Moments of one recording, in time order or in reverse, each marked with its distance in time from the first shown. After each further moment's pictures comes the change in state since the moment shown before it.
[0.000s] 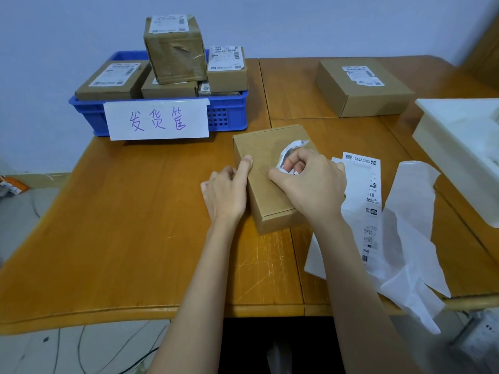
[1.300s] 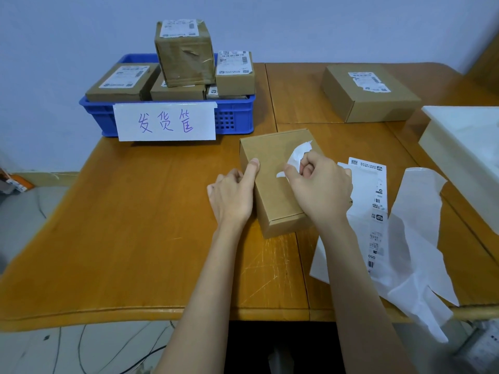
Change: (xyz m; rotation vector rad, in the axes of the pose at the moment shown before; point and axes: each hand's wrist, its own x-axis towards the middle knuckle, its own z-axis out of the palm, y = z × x) left_hand -0.005 0.010 -0.007 0.002 -0.017 -0.101; right_hand 0.005 0.005 0.007 -0.009 0.062 0.048
